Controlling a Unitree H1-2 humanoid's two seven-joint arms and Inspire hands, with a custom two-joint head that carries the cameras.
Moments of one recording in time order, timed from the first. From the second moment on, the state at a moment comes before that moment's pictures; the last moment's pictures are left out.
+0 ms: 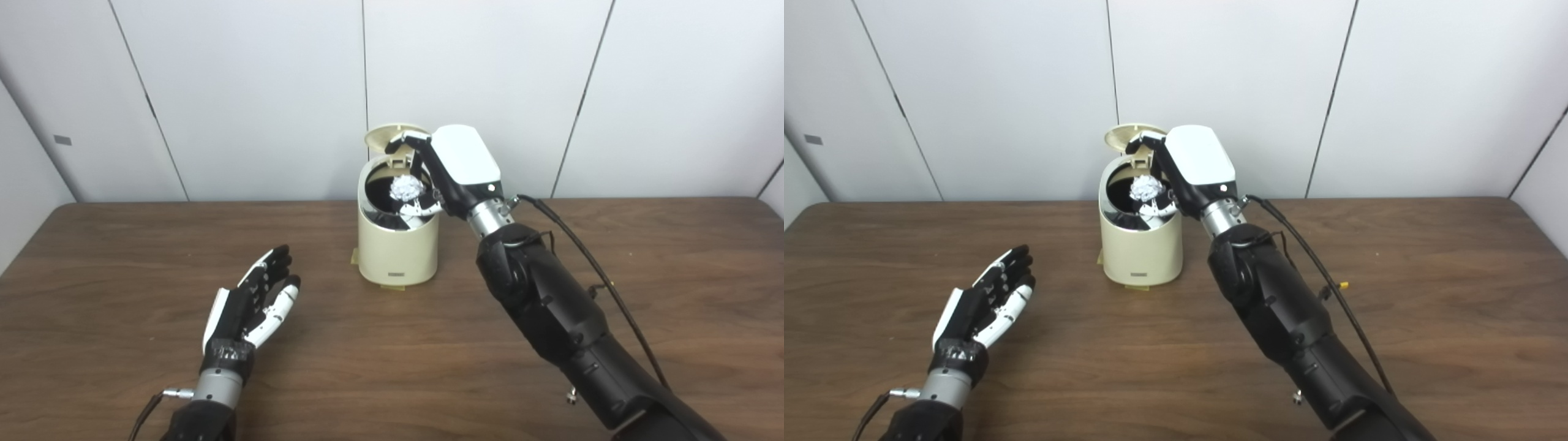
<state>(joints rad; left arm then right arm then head) -0.05 0.10 0.03 -0.23 0.05 0.25 -0.04 -0.74 -0.15 0.42 0.36 -0.91 0.04 -0.23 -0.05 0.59</state>
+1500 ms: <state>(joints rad) -0.07 0.09 0.02 -0.19 0.05 0.24 -0.04 -0.71 -0.11 0.31 0.36 -0.71 -0.09 -0.27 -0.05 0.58</state>
